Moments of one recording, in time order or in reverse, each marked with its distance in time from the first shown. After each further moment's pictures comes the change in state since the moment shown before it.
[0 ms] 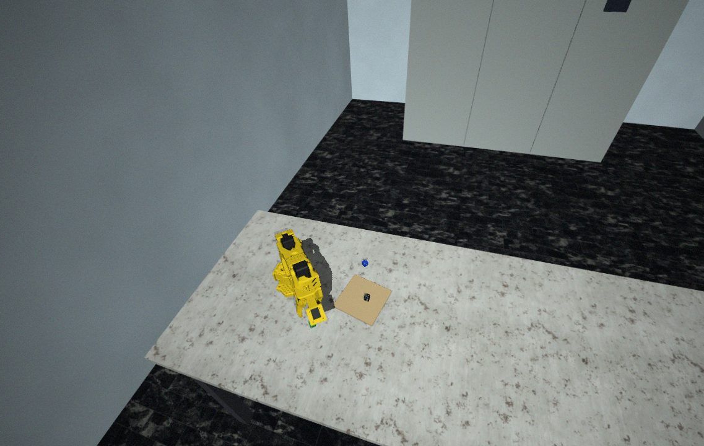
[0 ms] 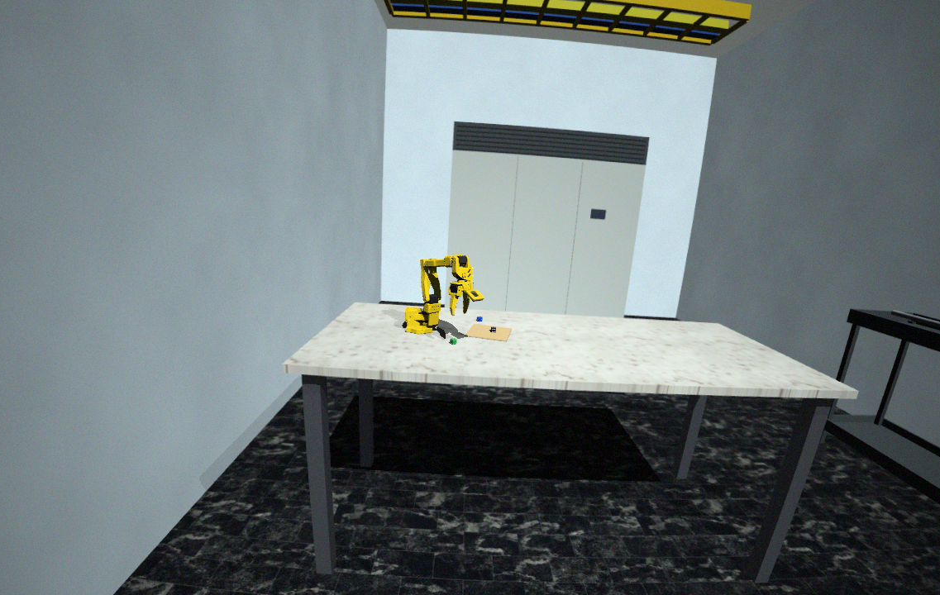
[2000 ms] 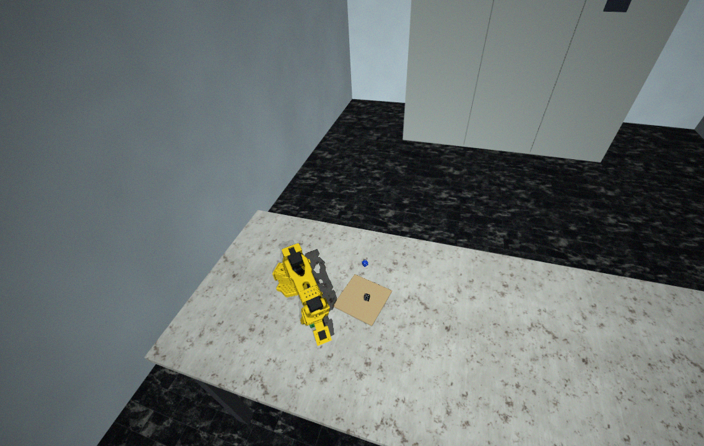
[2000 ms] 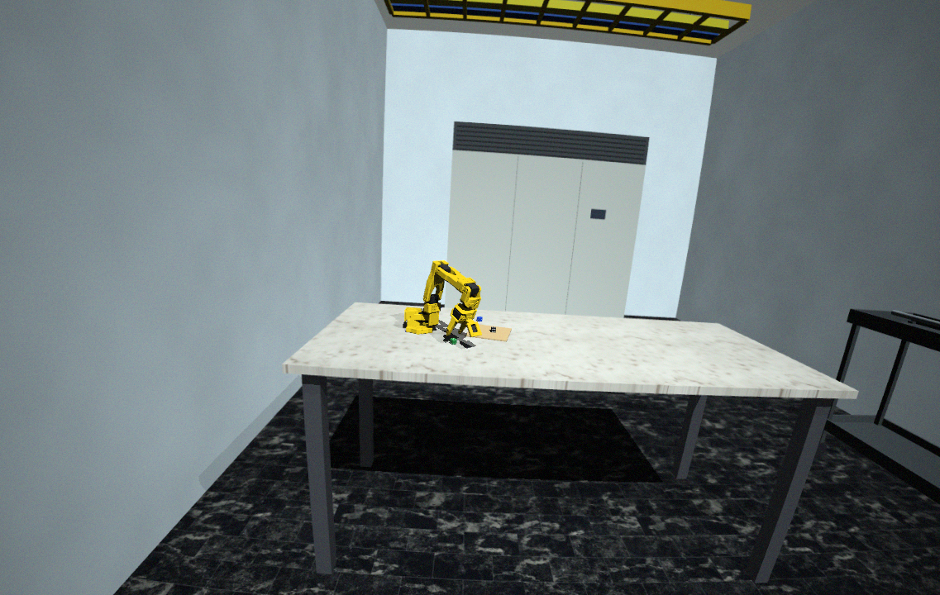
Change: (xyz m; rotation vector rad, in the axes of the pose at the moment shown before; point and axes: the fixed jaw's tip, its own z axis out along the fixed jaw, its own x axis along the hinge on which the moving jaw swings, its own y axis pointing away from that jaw) arm 0.029 0.001 0.068 0.032 0.485 0.005
